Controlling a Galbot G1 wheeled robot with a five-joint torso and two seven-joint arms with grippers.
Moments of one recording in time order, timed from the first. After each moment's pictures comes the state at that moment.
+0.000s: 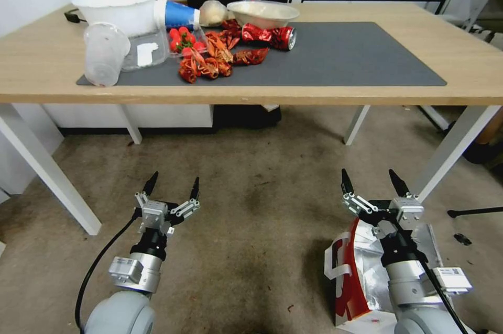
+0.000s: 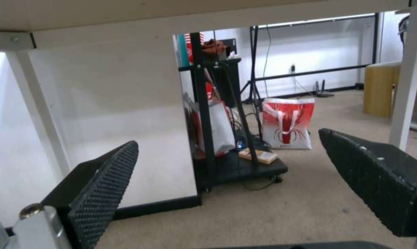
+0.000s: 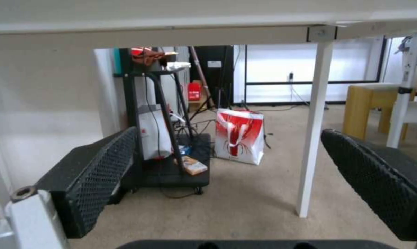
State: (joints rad) left arm 1.66 -1.31 -0.49 -2.16 -0.14 -0.17 -0.04; right arm -1.76 1.49 0.63 2.36 0.16 0.04 -0.04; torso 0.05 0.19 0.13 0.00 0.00
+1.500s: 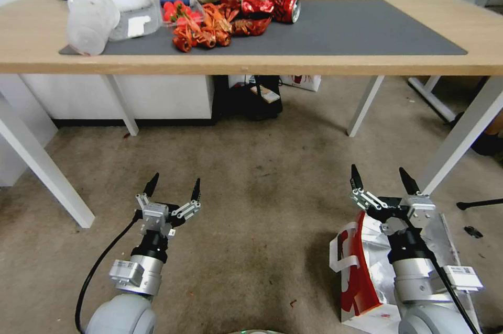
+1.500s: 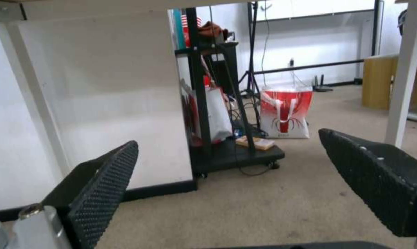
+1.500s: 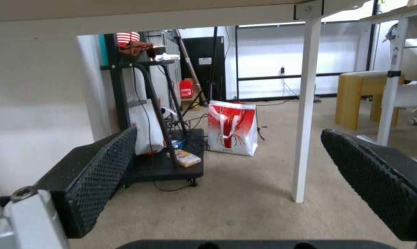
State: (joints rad) left arm 1.68 -1.32 -0.48 -2.16 -0.14 -0.18 -0.04; right arm -1.76 1.50 0.65 2.37 0.19 0.04 -0.03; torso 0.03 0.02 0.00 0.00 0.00
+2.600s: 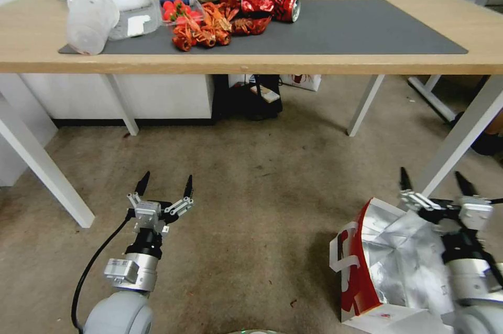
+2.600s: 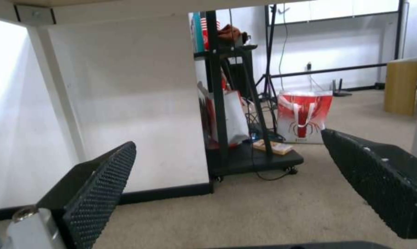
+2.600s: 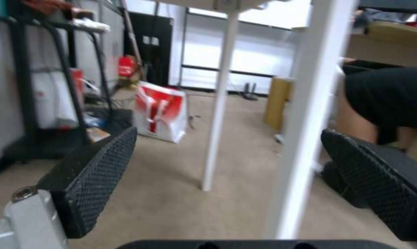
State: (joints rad) left arm 1.66 -1.30 -0.49 -2.12 -0.16 -0.21 -0.10; right arm -1.76 1.35 1.01 2.23 0.33 0.03 -0.04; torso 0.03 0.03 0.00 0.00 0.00
